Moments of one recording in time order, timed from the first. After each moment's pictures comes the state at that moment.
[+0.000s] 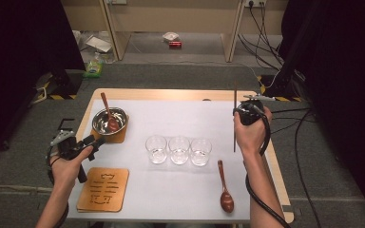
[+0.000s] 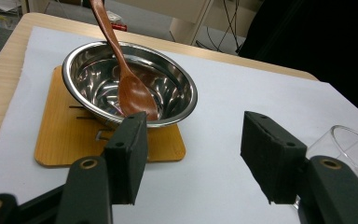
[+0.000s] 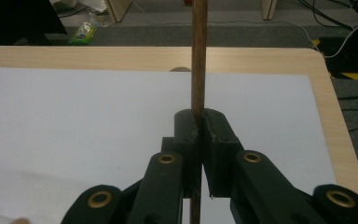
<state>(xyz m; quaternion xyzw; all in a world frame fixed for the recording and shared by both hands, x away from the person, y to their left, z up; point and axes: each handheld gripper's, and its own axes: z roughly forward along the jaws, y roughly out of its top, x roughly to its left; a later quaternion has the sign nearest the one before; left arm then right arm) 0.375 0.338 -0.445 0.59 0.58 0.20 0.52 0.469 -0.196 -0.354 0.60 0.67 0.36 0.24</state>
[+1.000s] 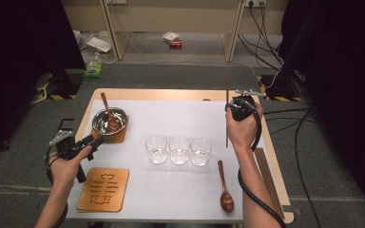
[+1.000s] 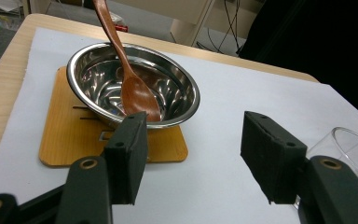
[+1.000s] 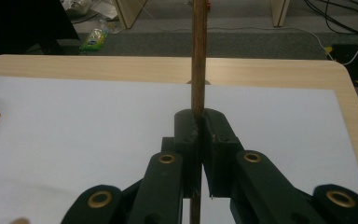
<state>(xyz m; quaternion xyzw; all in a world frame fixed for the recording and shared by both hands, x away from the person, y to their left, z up) 0.375 0.341 -0.445 0.59 0.58 0.20 0.52 0.481 -0.174 -0.351 0.59 0.67 0.38 0.24</state>
